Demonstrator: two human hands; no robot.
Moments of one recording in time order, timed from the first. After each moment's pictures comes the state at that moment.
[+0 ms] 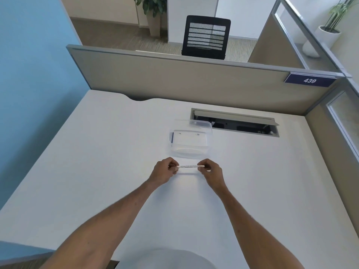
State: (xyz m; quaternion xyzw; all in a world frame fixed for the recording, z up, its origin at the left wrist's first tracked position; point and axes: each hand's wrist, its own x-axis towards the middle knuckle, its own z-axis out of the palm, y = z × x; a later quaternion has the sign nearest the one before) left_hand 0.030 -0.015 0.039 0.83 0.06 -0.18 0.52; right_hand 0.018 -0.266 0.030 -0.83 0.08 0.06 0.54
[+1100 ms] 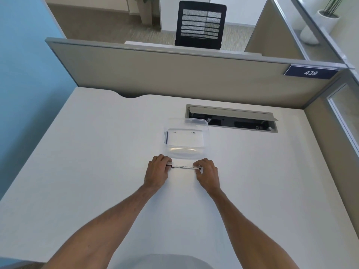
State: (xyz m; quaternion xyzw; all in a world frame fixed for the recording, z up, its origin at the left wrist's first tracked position) left_hand 0.043 -0.016 0.007 0.97 -0.06 0.01 0.25; right_hand 0.030 -0.258 0.007 -0.94 0.05 0.02 0.33
